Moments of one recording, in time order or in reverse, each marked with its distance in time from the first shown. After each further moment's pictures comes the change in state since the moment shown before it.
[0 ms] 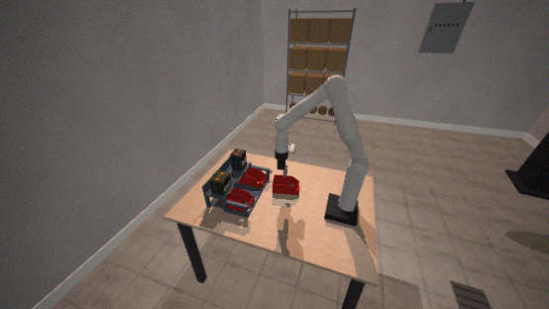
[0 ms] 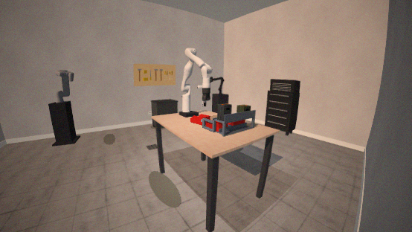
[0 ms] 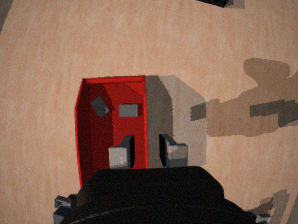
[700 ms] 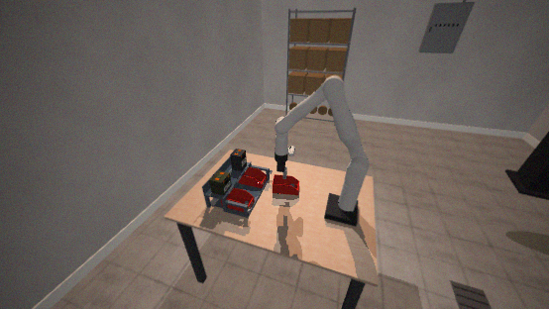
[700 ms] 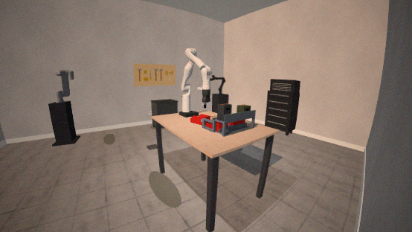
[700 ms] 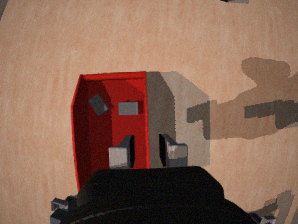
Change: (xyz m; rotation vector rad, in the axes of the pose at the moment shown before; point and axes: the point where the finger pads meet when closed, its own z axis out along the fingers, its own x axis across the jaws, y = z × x) arm -0.001 0.002 0.016 -0.008 -0.002 0.001
